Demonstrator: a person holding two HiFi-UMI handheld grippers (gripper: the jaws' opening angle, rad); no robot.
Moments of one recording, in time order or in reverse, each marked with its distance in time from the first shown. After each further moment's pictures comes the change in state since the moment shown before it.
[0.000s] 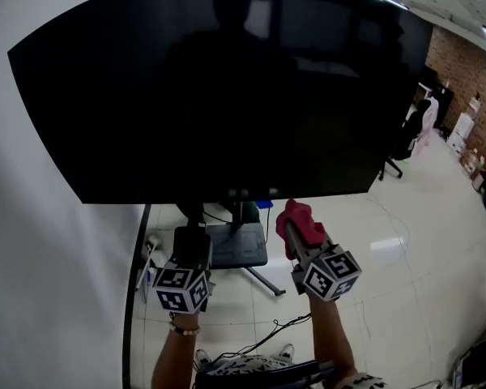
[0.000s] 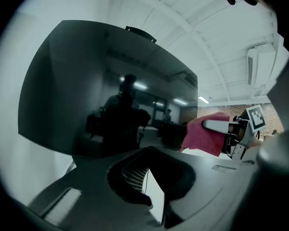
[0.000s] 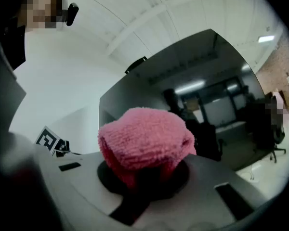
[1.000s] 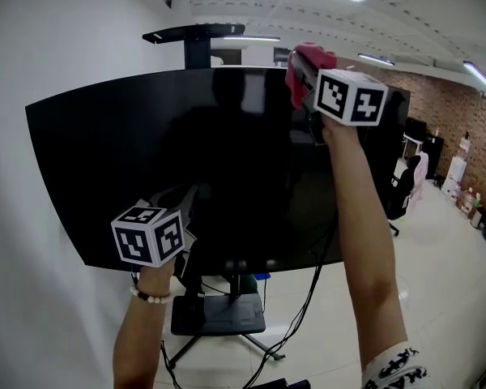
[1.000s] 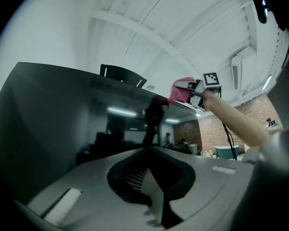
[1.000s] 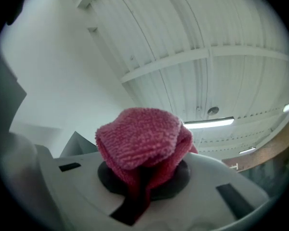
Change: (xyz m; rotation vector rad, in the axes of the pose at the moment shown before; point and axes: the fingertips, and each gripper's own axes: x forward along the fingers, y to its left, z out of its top) left arm 0.011 -0.019 0.314 0.166 -0.237 -0.084; right arm 0.130 -0.013 0.501 -0.412 -0.389 -0.054
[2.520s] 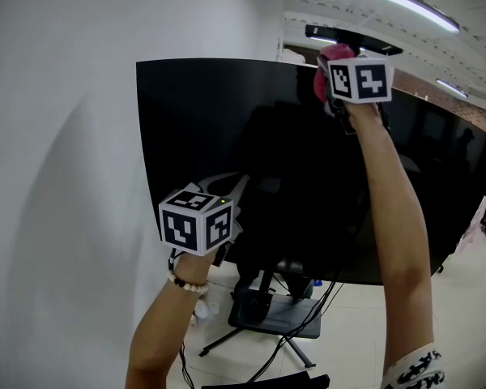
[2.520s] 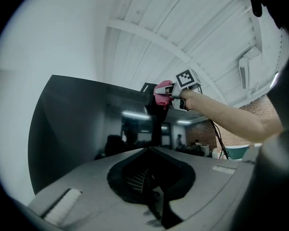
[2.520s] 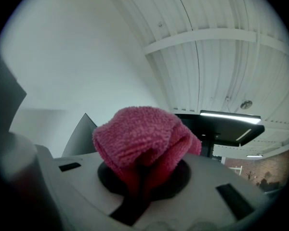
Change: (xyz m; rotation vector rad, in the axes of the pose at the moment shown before) left arm -0.124 0.171 0.019 0.001 -0.023 0.117; right arm 0.198 0.230 -0.047 -0.142 0.257 0.110
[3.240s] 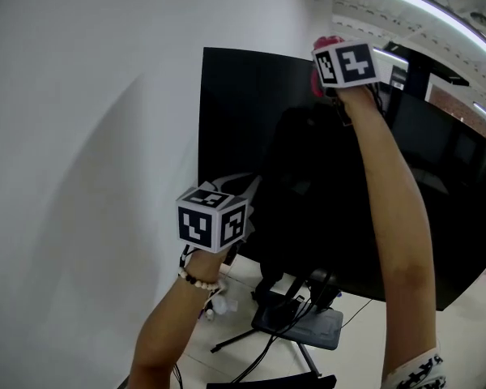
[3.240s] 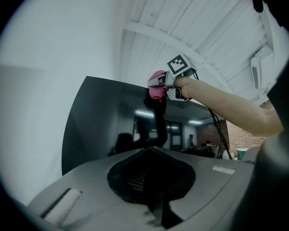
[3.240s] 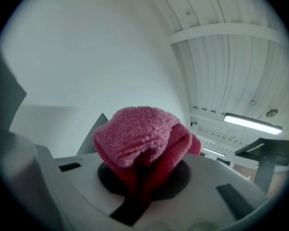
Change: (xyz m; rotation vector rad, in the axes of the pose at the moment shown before) left arm -0.059 0.121 -0.010 -0.048 0.009 0.126; right arm 0.109 0.171 0.053 -0.112 0.079 0.112
